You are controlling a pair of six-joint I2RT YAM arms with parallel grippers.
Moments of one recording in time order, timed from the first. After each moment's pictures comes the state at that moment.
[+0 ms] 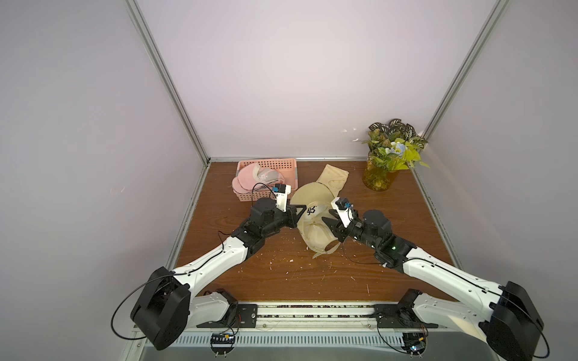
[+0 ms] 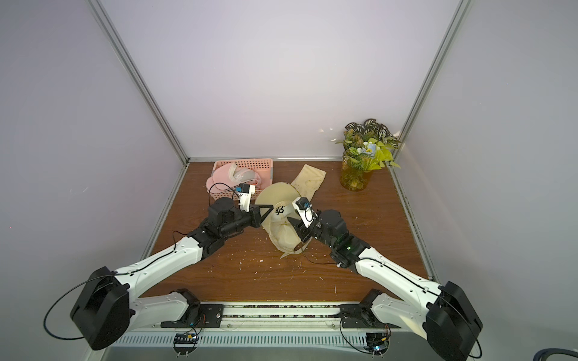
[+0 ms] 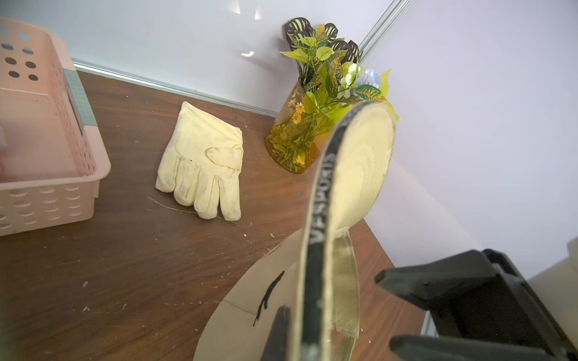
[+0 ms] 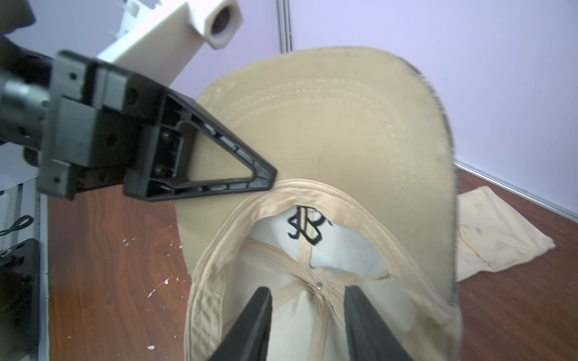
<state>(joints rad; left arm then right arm) -0.58 1.23 0.70 0.26 0.31 -0.59 0.78 1.11 0.64 0.20 -0.08 -0.03</state>
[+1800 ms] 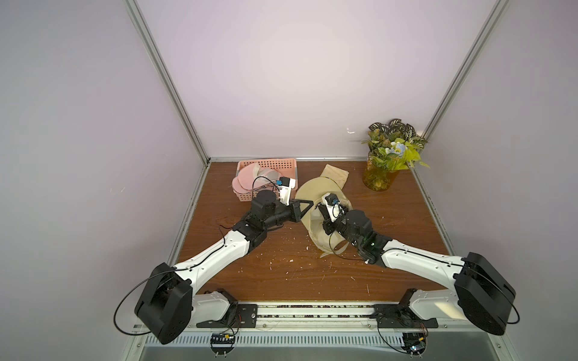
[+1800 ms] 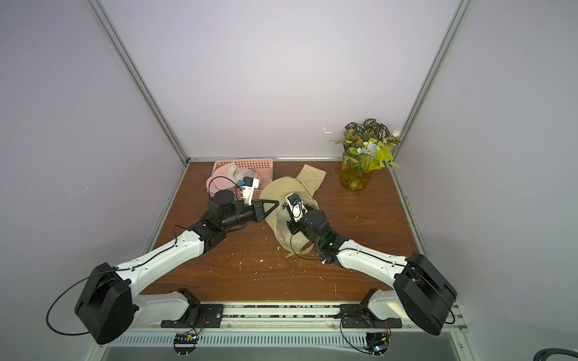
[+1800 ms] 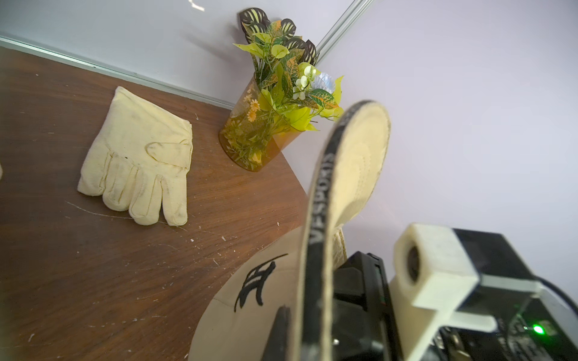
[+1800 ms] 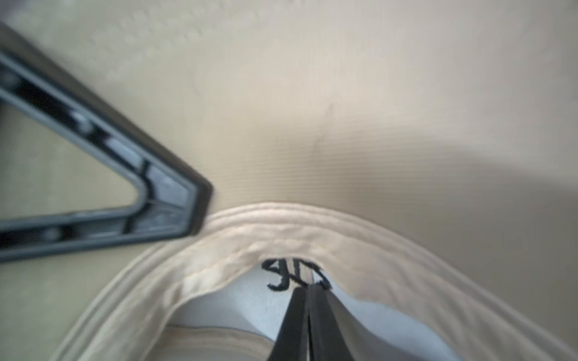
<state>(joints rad) -0.58 1.26 0.79 0.27 0.46 -0.68 0.84 1.35 0.68 0.42 0.19 -0.01</state>
